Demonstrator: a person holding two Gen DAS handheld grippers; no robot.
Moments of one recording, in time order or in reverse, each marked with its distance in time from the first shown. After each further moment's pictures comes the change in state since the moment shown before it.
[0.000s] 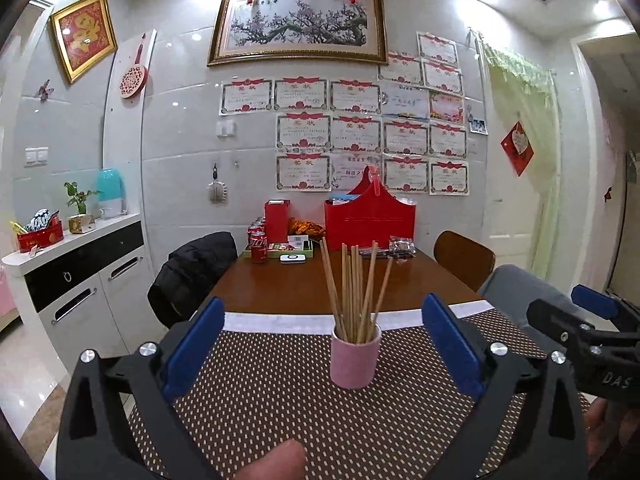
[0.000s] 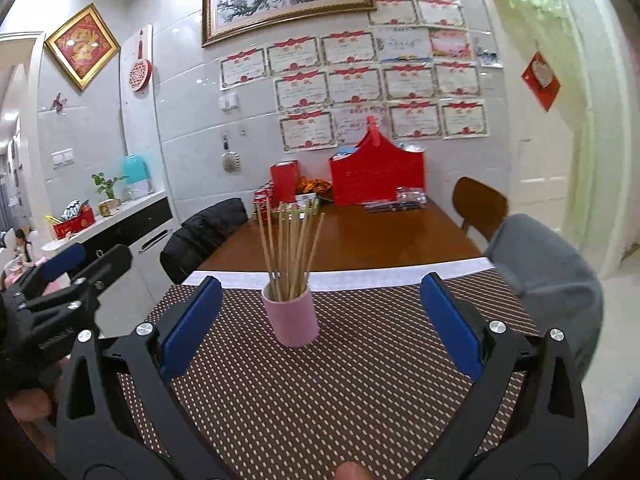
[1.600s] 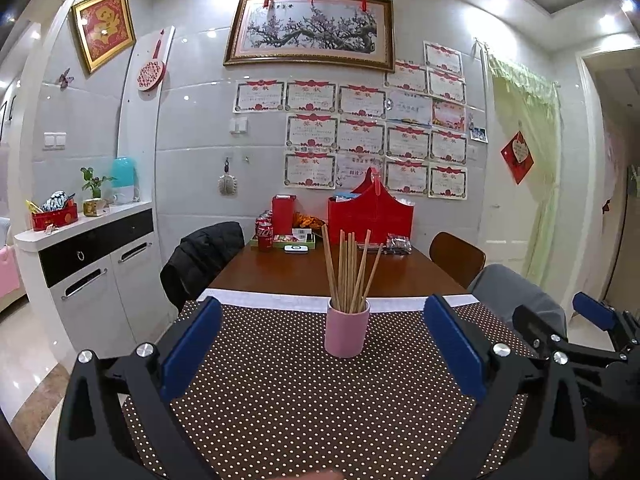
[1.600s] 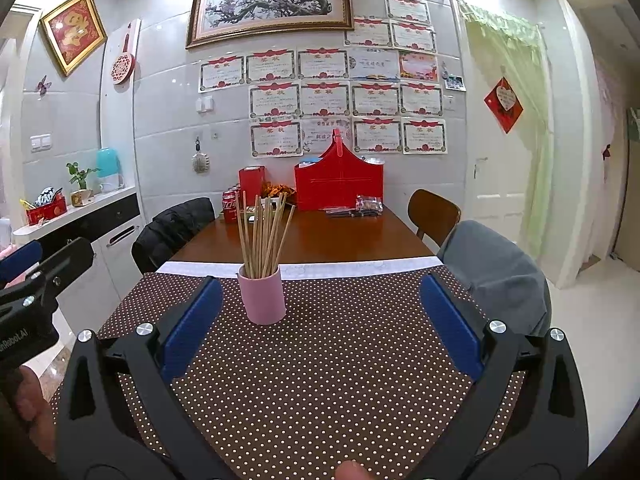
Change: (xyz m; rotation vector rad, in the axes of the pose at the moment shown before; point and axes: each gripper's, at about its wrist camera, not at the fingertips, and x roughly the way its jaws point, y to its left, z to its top) left arm -0.069 -0.001 -0.024 -0.046 0.003 0.008; right arm -0.063 0.022 -0.035 -0.050 -0.049 -0.153
